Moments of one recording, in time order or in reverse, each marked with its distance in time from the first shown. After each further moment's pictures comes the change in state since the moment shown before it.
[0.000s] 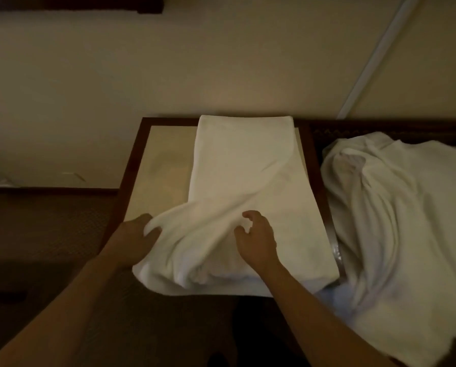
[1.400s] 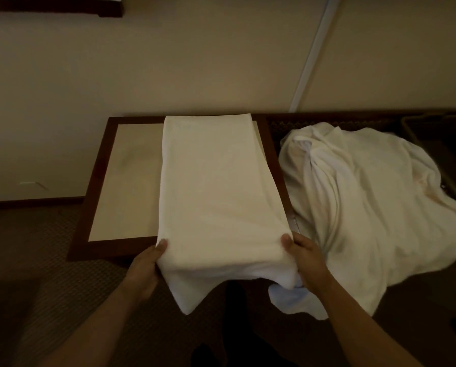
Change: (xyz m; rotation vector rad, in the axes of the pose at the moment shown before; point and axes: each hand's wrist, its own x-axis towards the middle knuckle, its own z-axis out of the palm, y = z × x) left_hand -0.078 0.044 0.117 -1.401 -0.166 -0.322; right_hand -0.086 0.148 -0.109 0.686 0.082 0.118
